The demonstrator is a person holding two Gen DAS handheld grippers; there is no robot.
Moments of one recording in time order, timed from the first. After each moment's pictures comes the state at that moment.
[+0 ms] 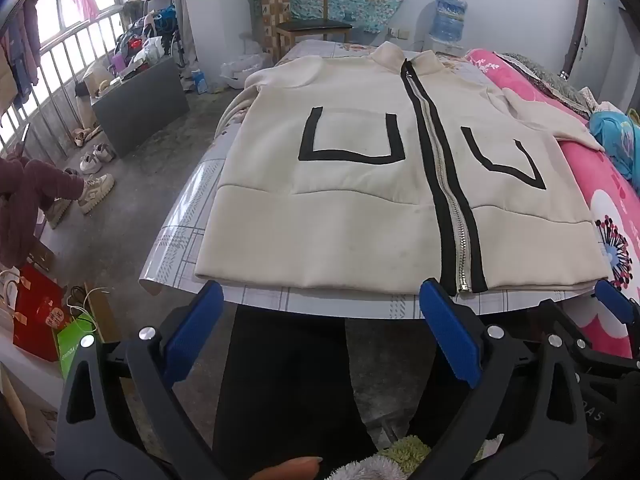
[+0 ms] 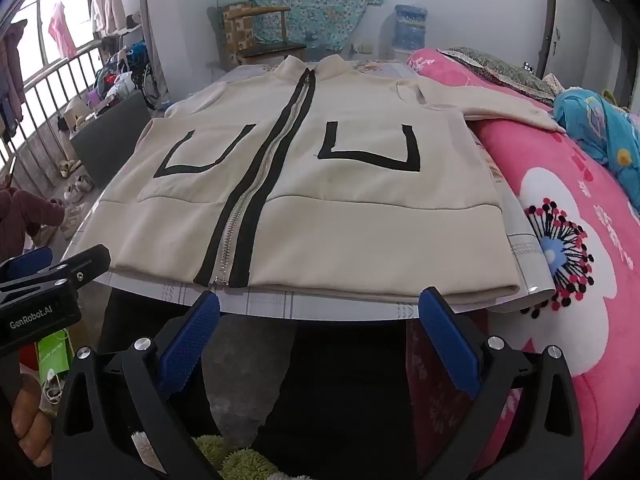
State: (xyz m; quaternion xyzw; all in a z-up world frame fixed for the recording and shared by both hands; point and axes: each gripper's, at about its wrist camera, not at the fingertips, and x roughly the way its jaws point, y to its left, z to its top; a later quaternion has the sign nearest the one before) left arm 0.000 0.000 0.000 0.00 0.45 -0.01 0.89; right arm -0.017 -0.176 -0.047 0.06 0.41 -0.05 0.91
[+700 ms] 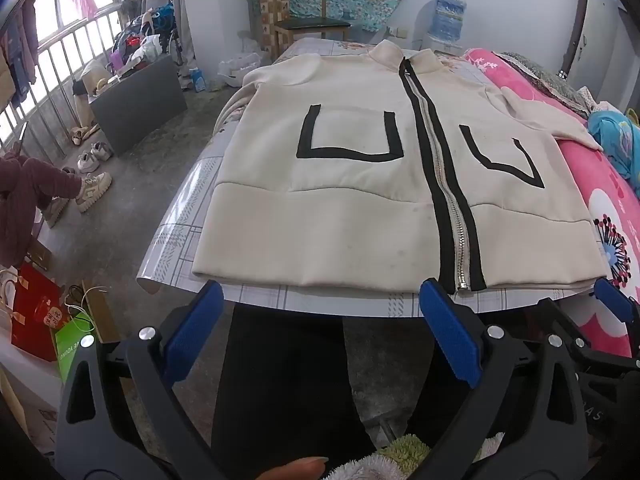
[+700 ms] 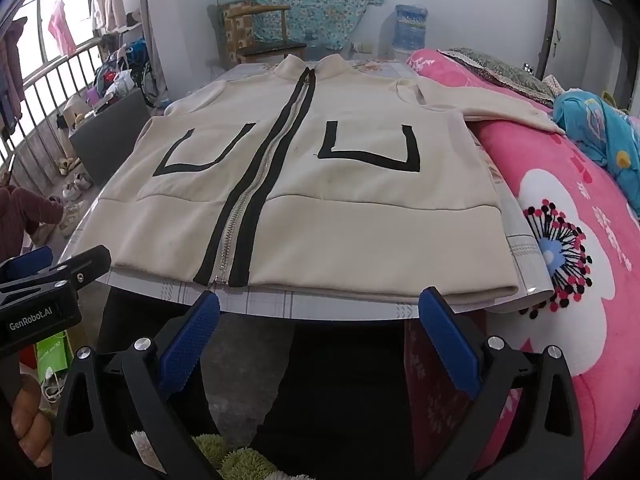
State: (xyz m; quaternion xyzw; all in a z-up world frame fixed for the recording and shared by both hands) left arm 0.001 -0.001 -0.001 0.00 0.45 -0.01 0.89; right arm -0.018 -0.176 -0.047 0.06 0.41 -0.05 0.91
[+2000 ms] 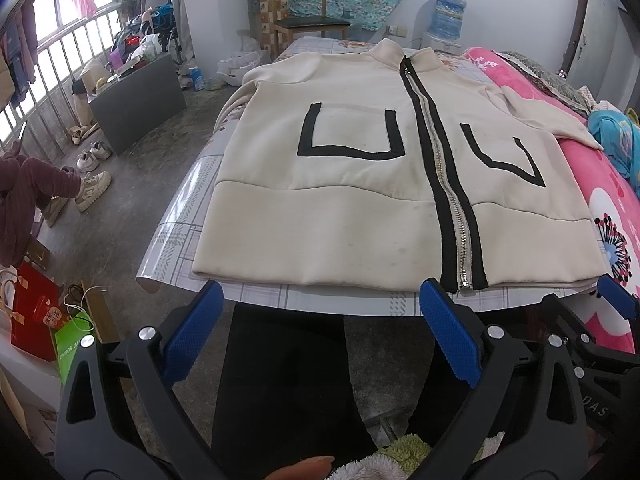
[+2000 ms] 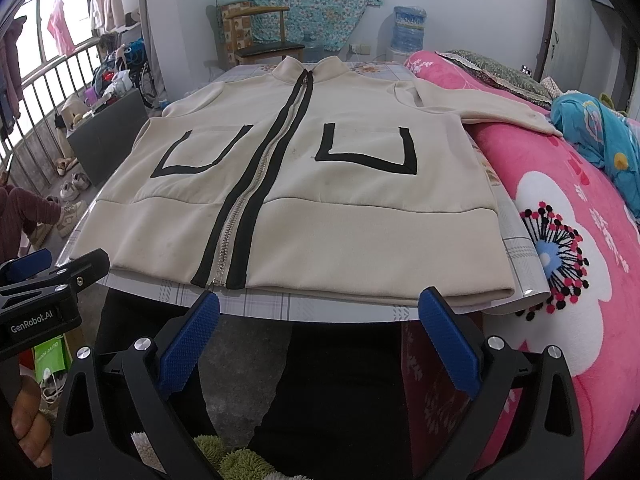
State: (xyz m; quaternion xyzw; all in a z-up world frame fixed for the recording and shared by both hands) left arm 0.000 0.000 -0.003 0.00 0.45 -0.01 0.89; right arm -0.017 -0.174 -0.046 0.05 0.41 -0.05 0.91
